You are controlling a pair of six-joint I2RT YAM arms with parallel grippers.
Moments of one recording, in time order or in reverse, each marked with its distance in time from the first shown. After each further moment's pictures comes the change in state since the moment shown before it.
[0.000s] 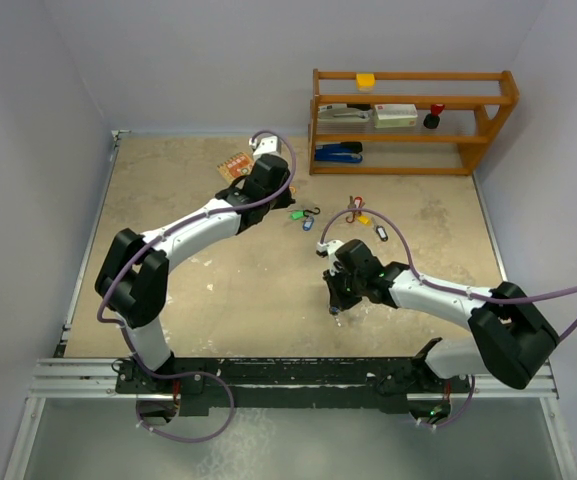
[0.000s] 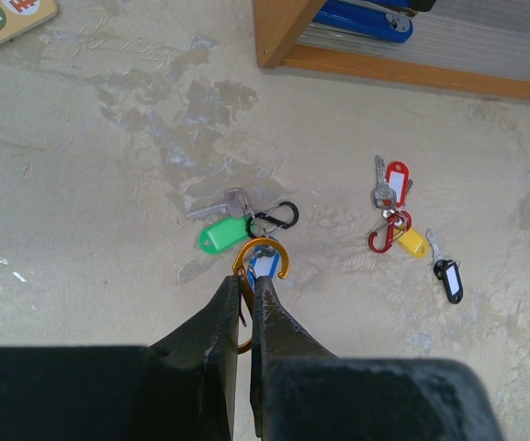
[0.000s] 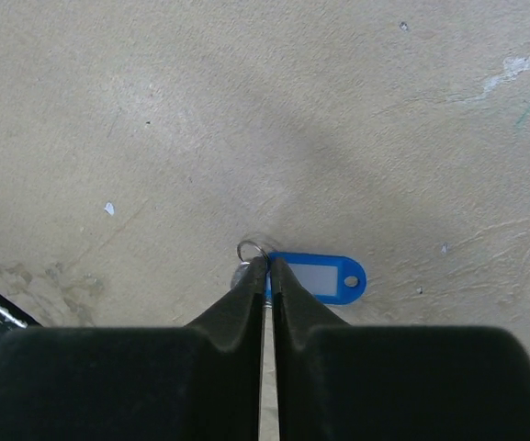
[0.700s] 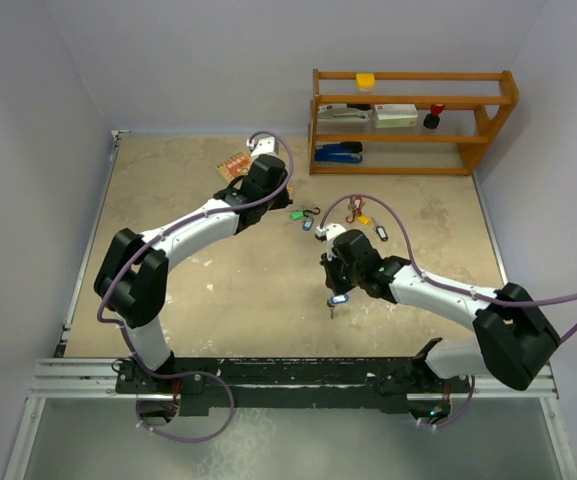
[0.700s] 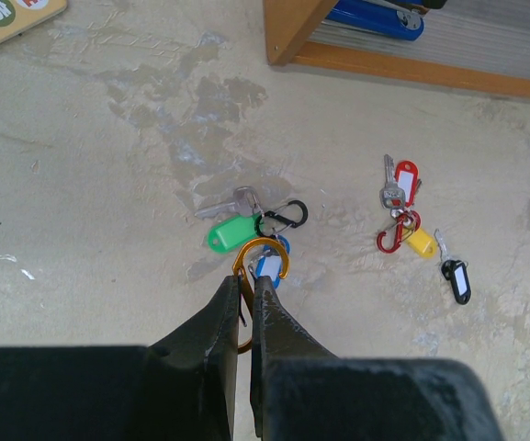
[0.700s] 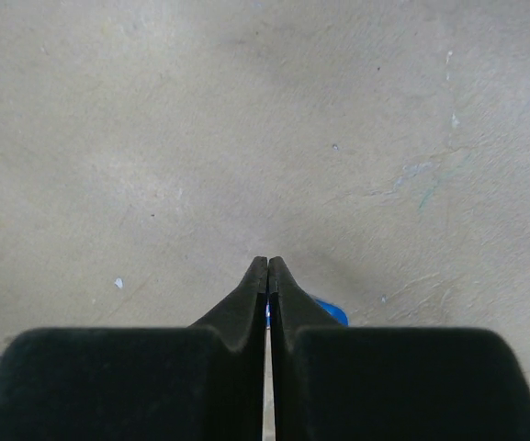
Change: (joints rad) left arm 0.014 -0.003 -0.016 0.006 0.010 0.000; right arm 0.003 -0.005 0.061 0.059 0.111 0.001
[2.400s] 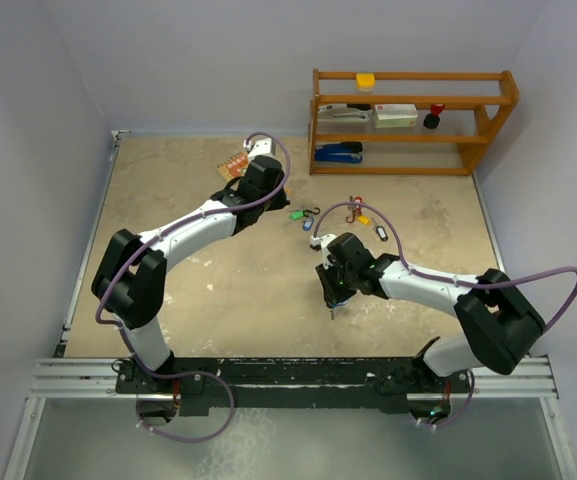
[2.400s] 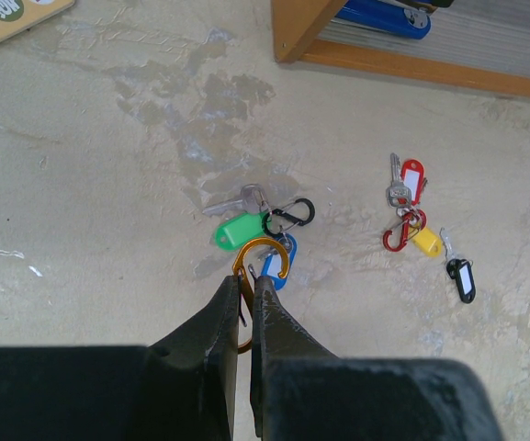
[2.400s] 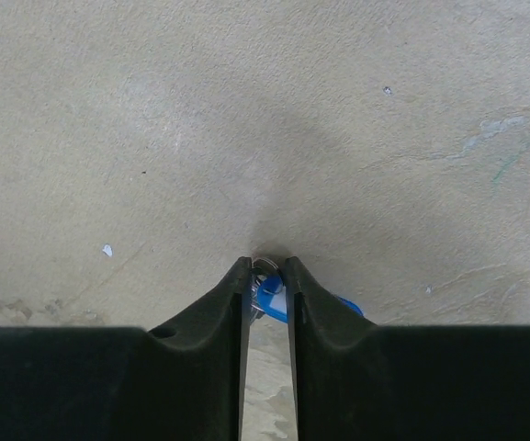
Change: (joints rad) left arm 0.014 -0.013 -0.027 0.014 0.012 0.000; right arm 0.000 0.102 0.023 -0.066 -0.084 -0.008
